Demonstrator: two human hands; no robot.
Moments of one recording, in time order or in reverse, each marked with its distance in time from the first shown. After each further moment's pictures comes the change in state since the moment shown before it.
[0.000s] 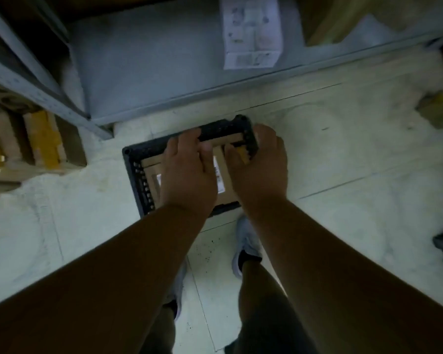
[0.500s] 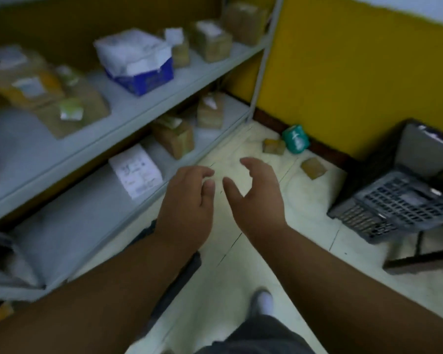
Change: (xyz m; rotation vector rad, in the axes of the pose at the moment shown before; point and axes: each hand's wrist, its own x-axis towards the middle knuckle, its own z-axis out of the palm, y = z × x) left_hand -0.150 0.345 -0.107 -0.107 -0.362 0.822; right_hand -0.146 -0.044 -0.383 0.140 0.579 -0.002
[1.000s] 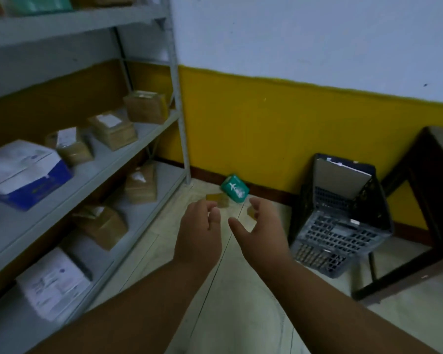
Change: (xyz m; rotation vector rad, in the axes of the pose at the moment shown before) left_hand 0.171 0.184 0.224 -0.119 -0.104 0.070; right_hand 0.160 0.157 -0.206 0.005 0.186 0.230
